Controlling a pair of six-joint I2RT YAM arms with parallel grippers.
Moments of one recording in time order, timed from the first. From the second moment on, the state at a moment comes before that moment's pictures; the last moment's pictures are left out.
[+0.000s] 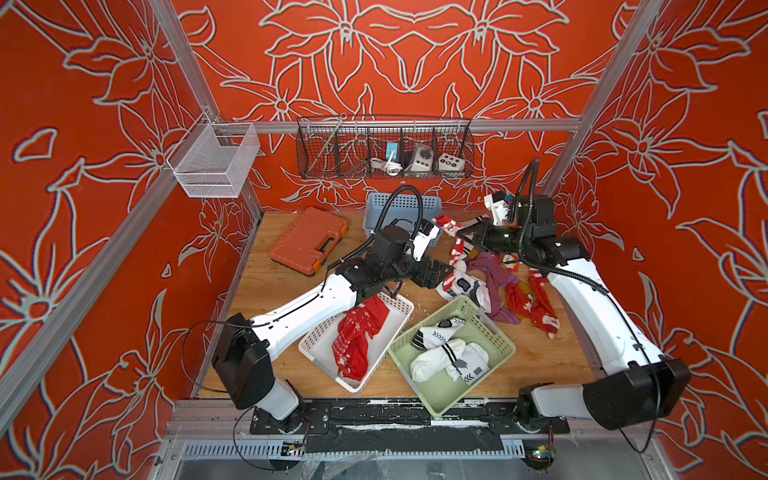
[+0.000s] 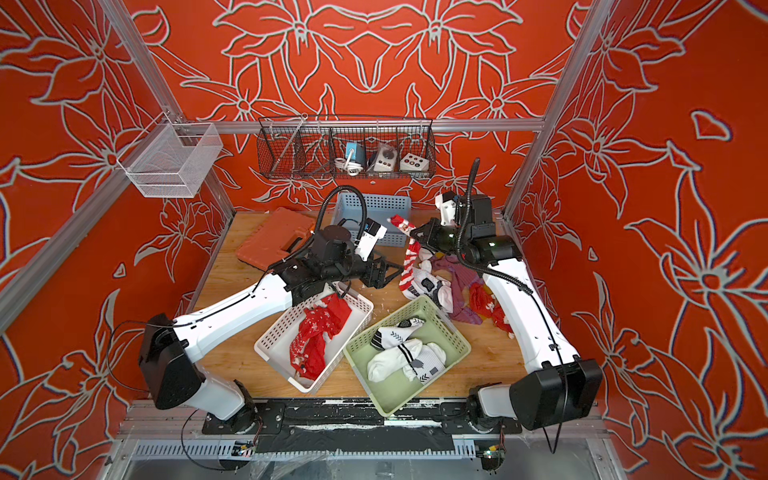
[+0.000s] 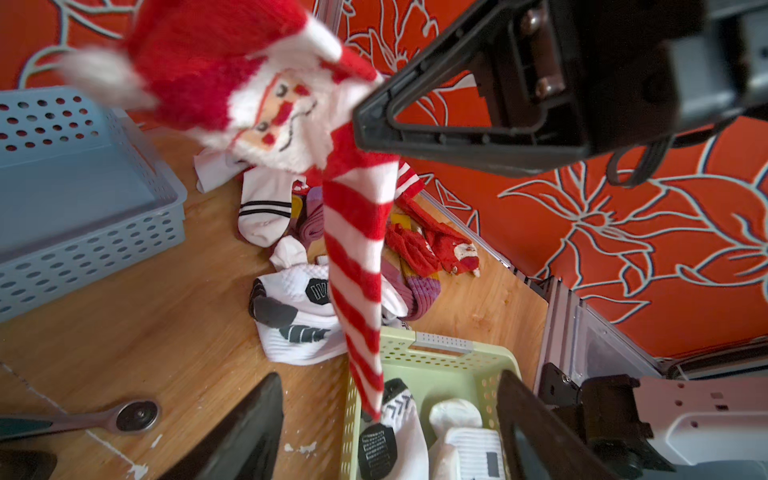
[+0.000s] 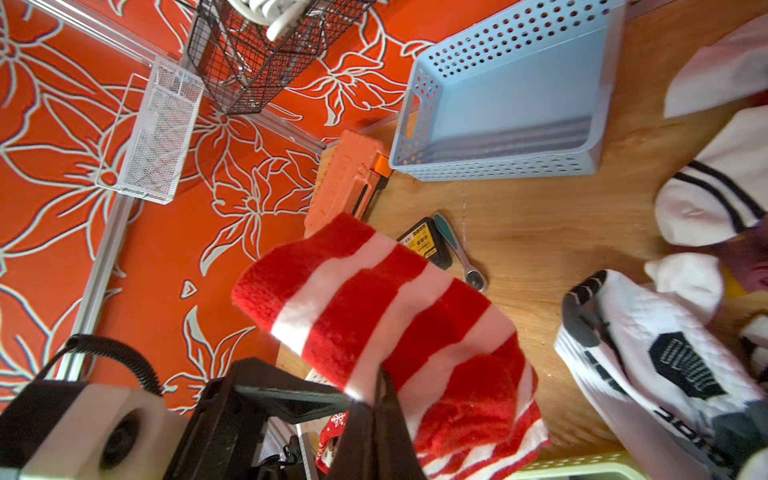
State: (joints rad) left arm -0.74 1.55 1.34 -0.18 0.31 -0.26; right arm 0.24 1.35 1.41 -0.63 -0.62 0.60
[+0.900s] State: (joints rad) left arm -0.74 1.58 1.39 -0.21 0.19 -0.23; right arm 0.27 1.40 1.49 -0.59 -0.68 0.64
